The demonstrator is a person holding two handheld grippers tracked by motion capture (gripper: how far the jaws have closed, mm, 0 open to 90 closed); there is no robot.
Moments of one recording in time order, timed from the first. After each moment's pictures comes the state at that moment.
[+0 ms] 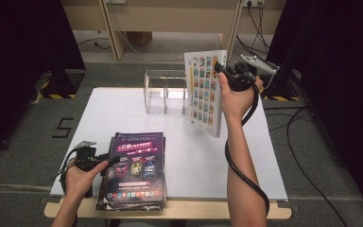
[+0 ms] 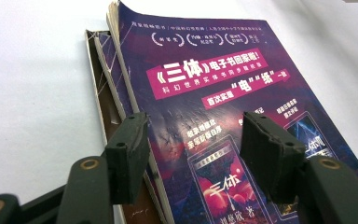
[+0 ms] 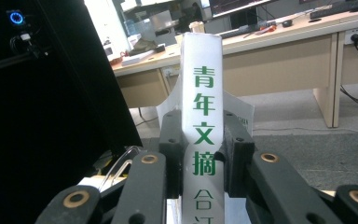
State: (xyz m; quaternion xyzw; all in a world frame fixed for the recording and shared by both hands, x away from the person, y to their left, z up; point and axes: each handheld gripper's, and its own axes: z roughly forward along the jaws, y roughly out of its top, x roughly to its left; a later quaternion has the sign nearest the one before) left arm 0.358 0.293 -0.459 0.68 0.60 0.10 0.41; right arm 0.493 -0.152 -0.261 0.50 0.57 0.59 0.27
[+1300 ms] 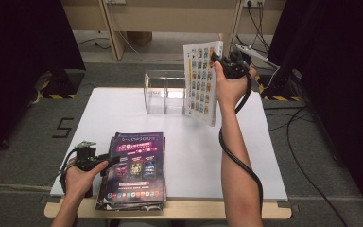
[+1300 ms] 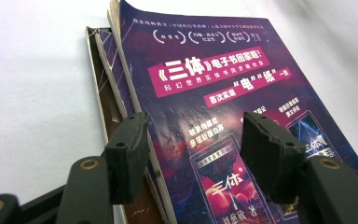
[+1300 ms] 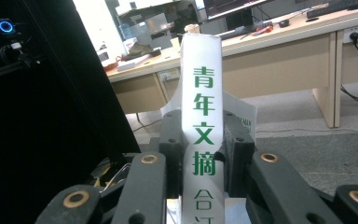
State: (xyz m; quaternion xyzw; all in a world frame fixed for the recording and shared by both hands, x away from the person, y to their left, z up) left arm 0.359 0.294 -0.462 0.68 0.60 0.10 0.41; right arm 0.533 -0.142 -0.256 0.51 0.56 0.59 0.27
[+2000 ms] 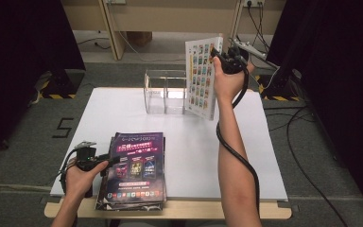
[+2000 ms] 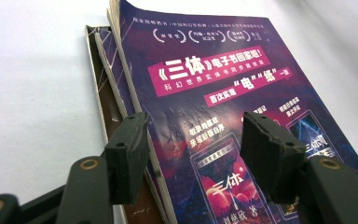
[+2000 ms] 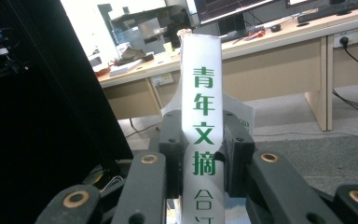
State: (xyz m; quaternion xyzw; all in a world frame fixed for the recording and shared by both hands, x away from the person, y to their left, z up) left arm 0.359 0.294 -0.462 0.68 0.60 0.10 0.41; right arm 0.555 -0.138 -0.258 0.52 0.55 0.59 0.28
